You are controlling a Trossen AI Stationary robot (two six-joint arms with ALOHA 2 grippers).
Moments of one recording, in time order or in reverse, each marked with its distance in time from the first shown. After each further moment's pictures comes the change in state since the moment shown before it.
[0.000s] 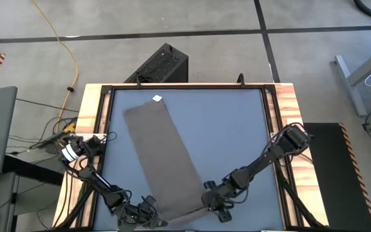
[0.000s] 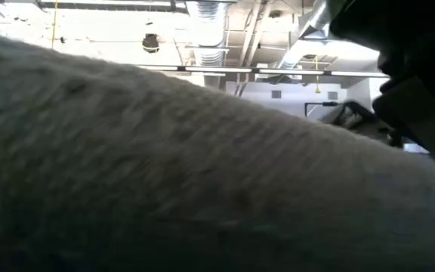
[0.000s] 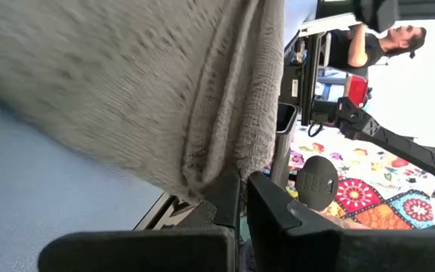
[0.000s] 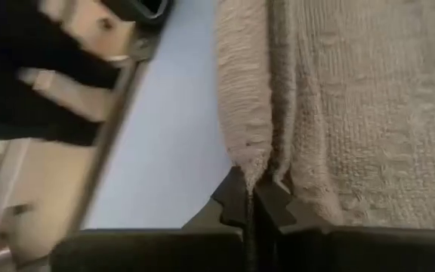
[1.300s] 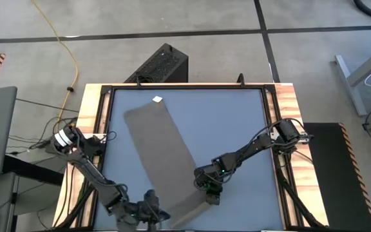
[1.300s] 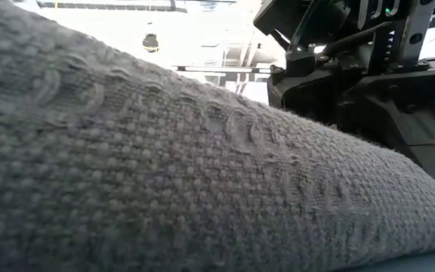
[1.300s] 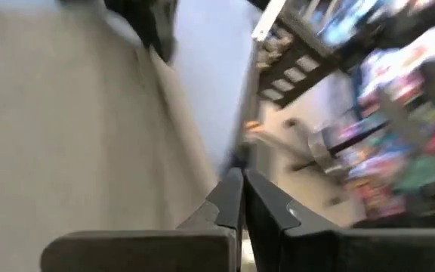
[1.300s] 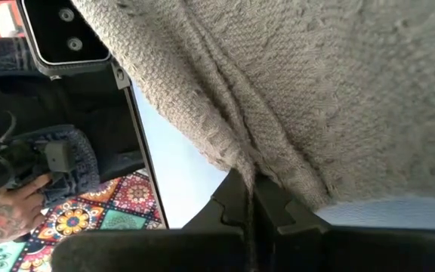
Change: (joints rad) left arm 0.073 -0.214 0.200 -0.357 -0.081 0.982; right arm -0.241 0.032 -0.004 -0.044 -0.473 0.428
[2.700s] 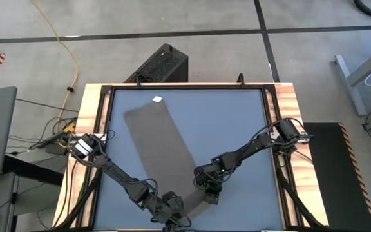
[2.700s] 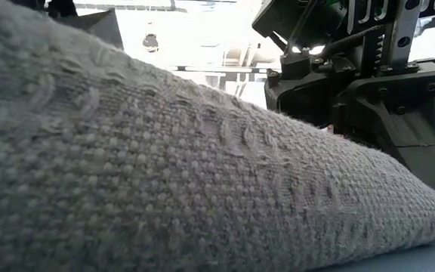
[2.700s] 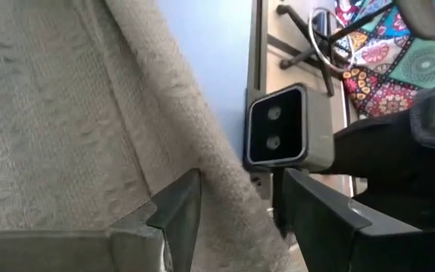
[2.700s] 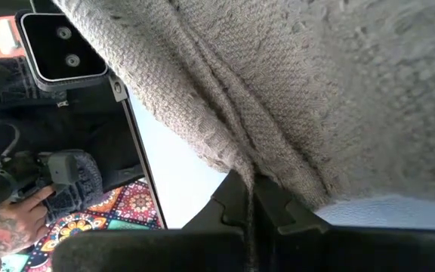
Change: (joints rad) left arm 0.206 0.235 0.154 -0.037 0.565 0.076; right arm -0.013 -0.001 0.001 -0.014 0.045 0.008
